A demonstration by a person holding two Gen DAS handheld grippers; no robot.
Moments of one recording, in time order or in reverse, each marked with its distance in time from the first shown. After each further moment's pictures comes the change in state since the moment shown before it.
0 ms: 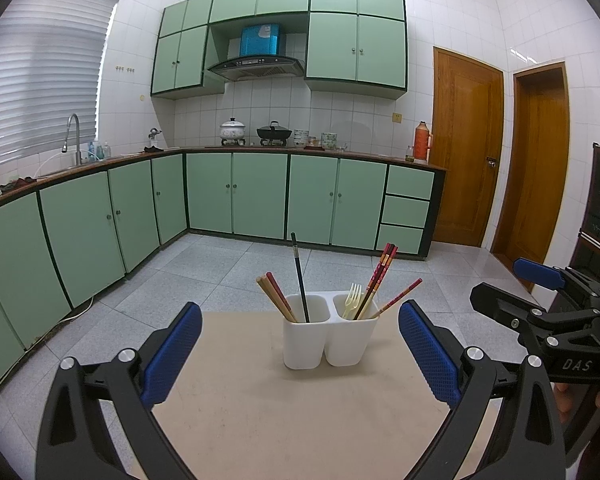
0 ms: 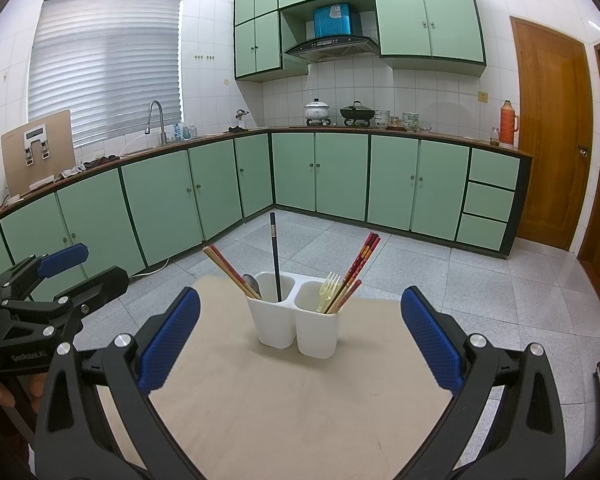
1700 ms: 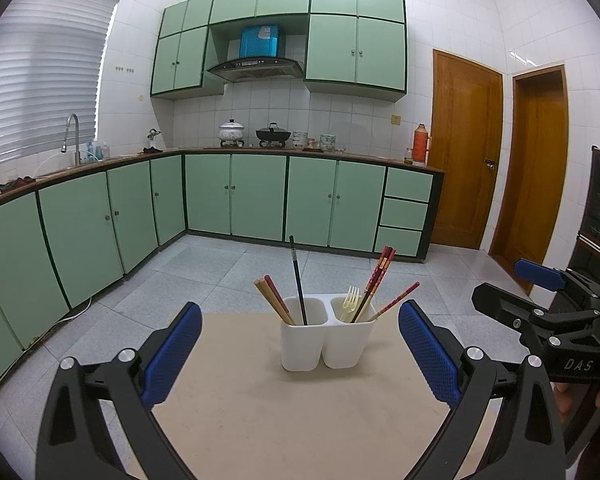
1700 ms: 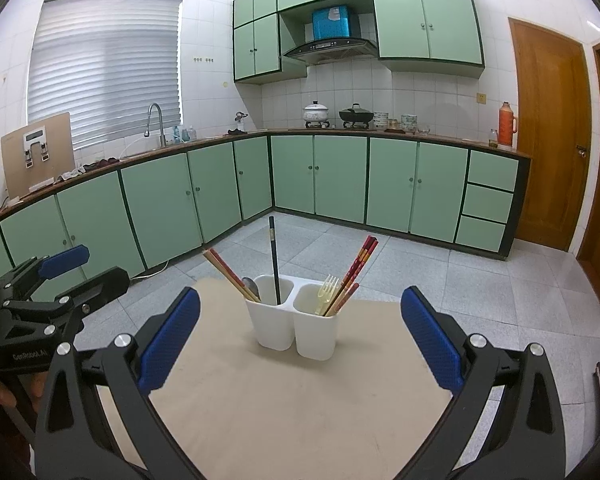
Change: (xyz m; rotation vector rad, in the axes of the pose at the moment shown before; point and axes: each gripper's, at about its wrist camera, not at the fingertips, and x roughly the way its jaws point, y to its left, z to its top) left arm 0.002 -0.001 0.000 -0.001 -0.001 -0.004; right arm 0.000 -0.002 -0.001 0.003 -0.002 0.000
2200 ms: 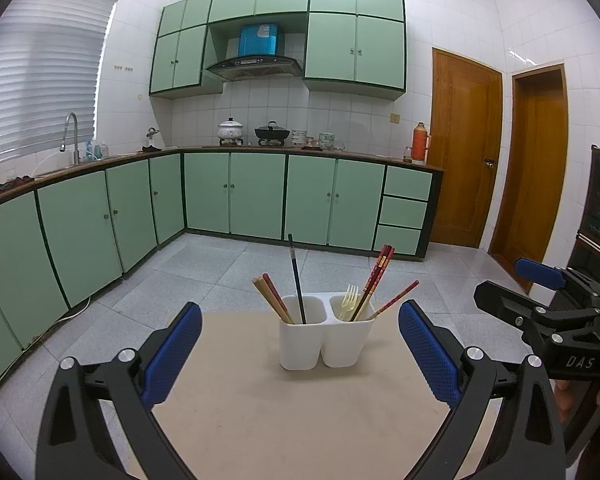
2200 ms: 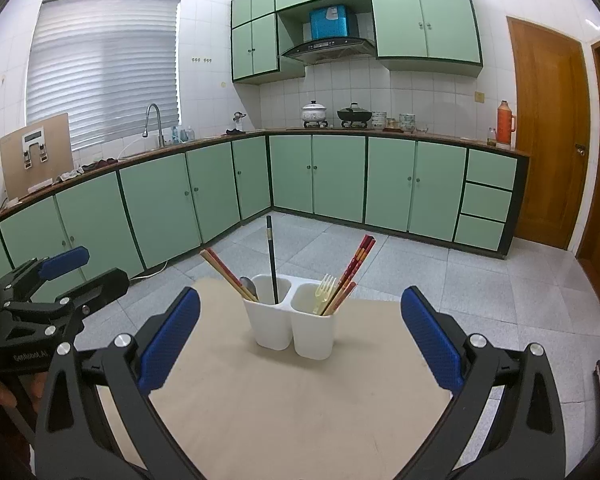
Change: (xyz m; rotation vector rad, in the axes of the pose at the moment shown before) left arm 0.003 -0.002 -0.001 0.003 0.003 -0.002; right arm 0.001 -0.002 -0.002 0.006 0.001 -0.004
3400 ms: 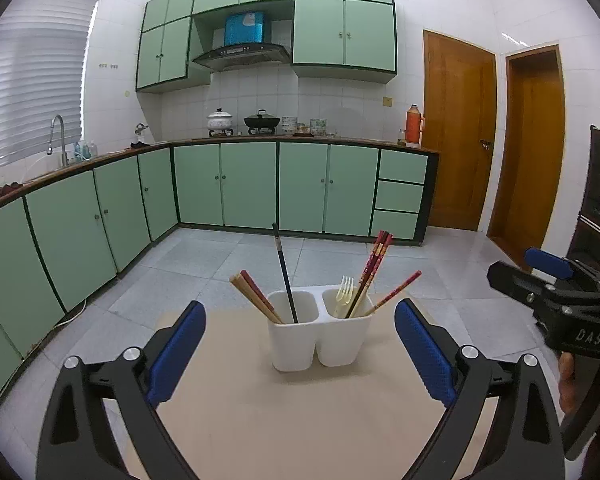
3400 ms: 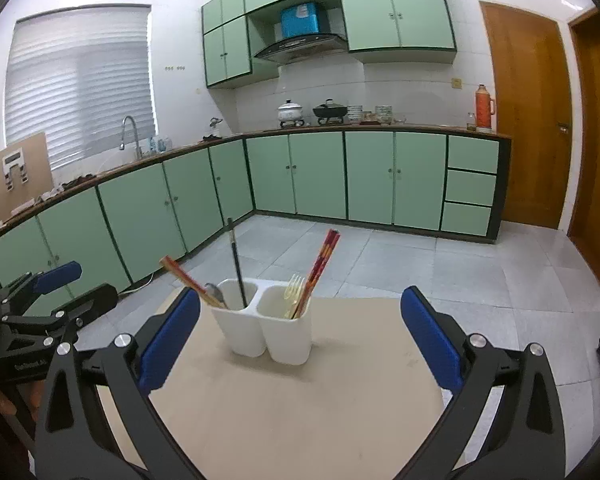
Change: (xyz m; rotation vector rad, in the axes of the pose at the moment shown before) left arm 0.035 -0.015 0.005 0.041 0.046 -0.012; right arm 0.017 -0.036 -0.009 0.073 0.002 -0.044
